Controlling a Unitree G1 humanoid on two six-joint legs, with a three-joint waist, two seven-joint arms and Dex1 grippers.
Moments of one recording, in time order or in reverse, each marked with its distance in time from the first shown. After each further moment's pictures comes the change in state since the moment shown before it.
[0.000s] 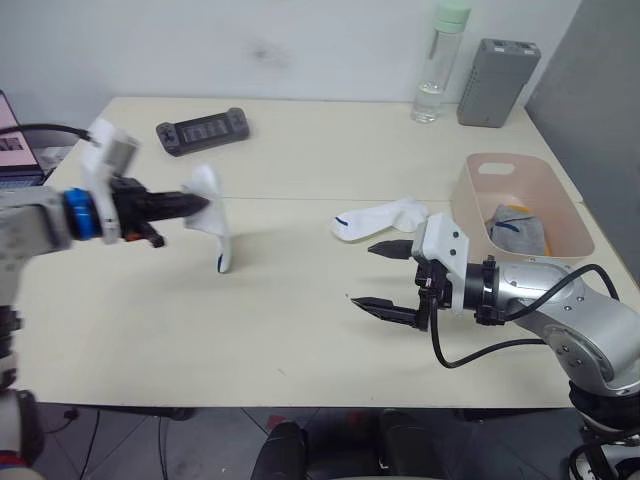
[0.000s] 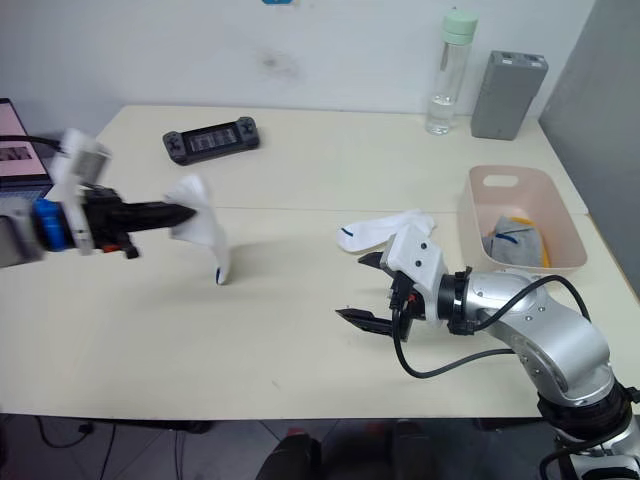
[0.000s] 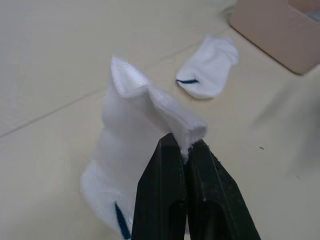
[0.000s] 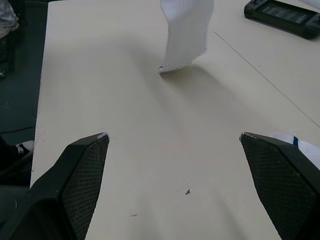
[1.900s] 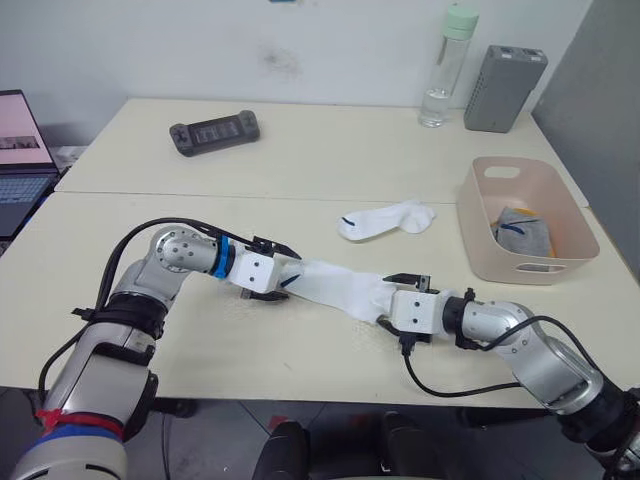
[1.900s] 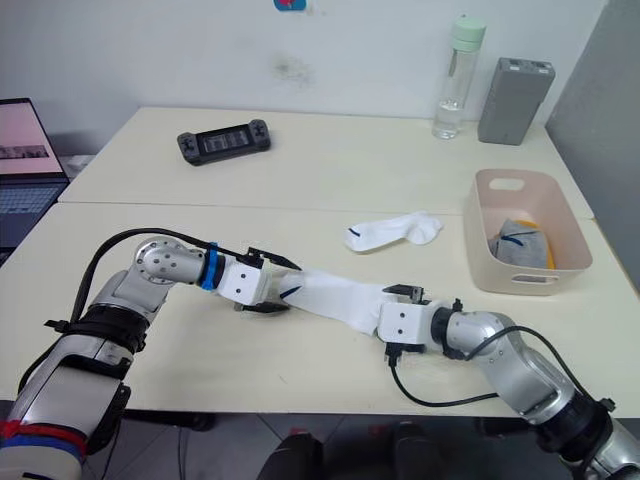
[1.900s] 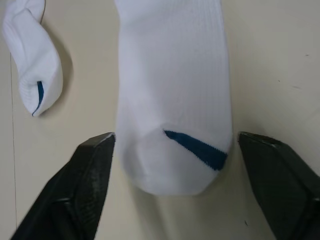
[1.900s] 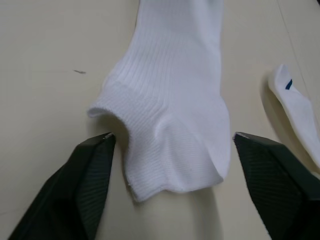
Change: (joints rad) left arm -0.136 -0.275 -0.409 0.777 0.839 -1.762 -0.266; right arm 0.156 -0.089 0.383 0.334 -0.761 -0.673 -0.046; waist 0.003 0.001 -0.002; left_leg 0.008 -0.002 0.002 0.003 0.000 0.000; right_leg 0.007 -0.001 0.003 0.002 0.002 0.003
